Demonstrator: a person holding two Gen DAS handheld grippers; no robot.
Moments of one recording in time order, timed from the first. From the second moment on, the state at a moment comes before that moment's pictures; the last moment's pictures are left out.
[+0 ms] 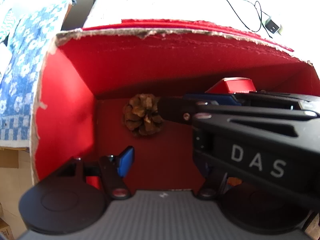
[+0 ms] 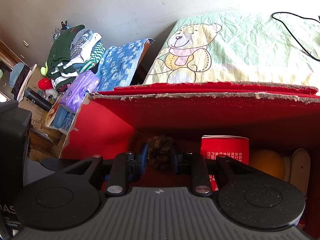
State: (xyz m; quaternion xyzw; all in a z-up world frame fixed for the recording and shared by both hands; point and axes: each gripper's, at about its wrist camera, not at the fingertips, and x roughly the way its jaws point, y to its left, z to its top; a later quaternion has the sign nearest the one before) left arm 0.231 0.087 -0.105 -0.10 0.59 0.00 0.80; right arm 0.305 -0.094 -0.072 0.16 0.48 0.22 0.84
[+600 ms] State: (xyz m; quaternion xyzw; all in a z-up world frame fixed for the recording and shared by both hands) left arm 0.229 0.084 -0.101 -0.10 0.58 0.01 0.81; right arm 0.304 -0.096 -0.073 0.16 0.48 0.21 0.84
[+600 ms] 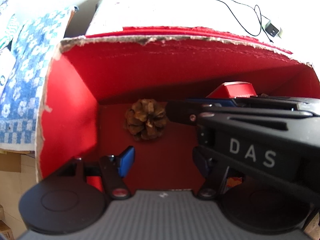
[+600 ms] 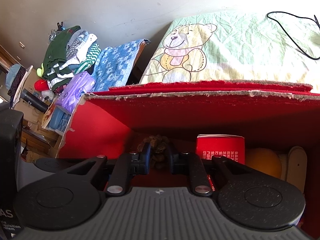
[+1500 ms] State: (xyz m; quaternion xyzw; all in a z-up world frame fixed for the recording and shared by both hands) left arm 0.229 0.079 -0.101 -0.08 0.57 0.03 0.82; right arm 0.302 -0.092 -0.073 0.14 0.48 0.20 0.84
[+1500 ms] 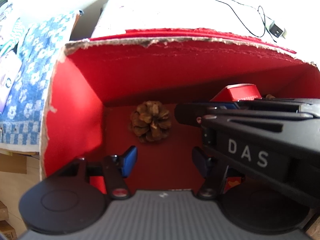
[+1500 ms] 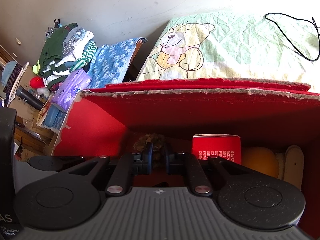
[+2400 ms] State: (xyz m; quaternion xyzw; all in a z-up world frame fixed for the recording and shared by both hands) left arm 0.233 0.076 -0.107 -0.07 0.59 0.03 0.81; right arm 0.302 -0.087 -0.074 0.12 0.49 0.19 0.84
